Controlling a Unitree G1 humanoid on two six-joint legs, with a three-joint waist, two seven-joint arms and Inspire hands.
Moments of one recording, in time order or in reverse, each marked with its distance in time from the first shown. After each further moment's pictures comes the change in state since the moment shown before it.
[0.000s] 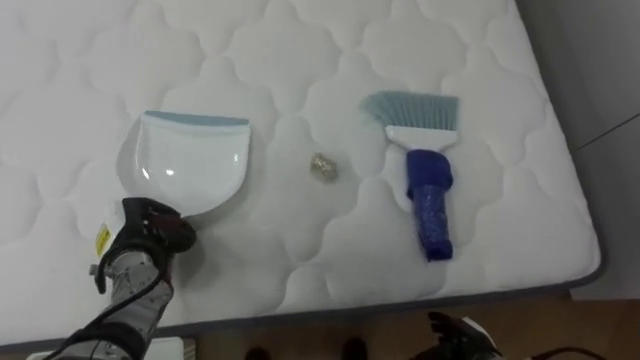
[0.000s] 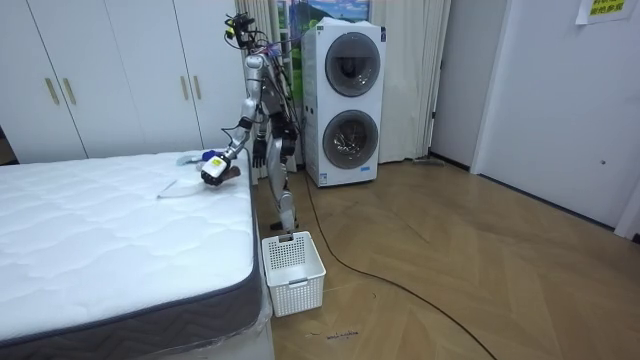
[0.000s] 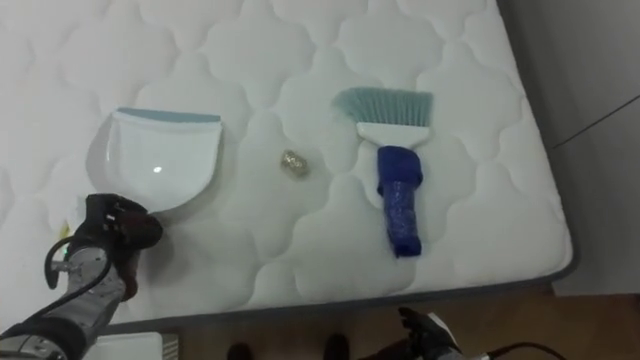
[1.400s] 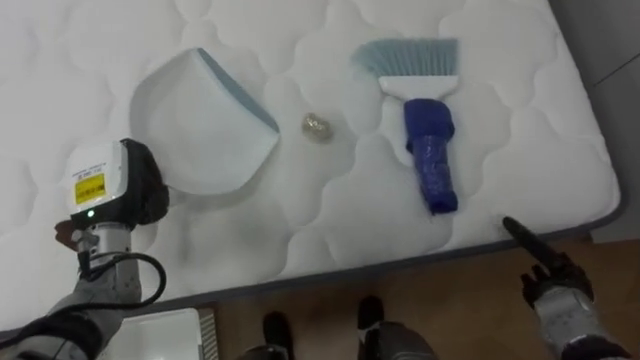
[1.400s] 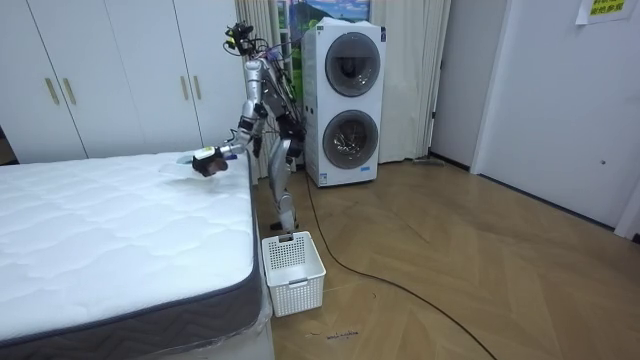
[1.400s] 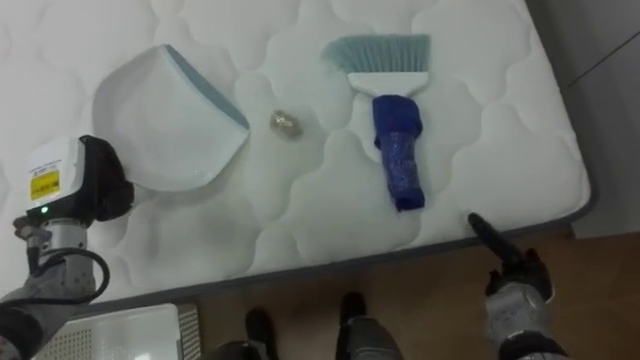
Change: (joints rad) left arm 0.005 0.183 -0.315 -0.110 0.331 -0.068 0.406; right arm -0.179 -0.147 -0.348 -0.189 1.117 -0.090 -0.341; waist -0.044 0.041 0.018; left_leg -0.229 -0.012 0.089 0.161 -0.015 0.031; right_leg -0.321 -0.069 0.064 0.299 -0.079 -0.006
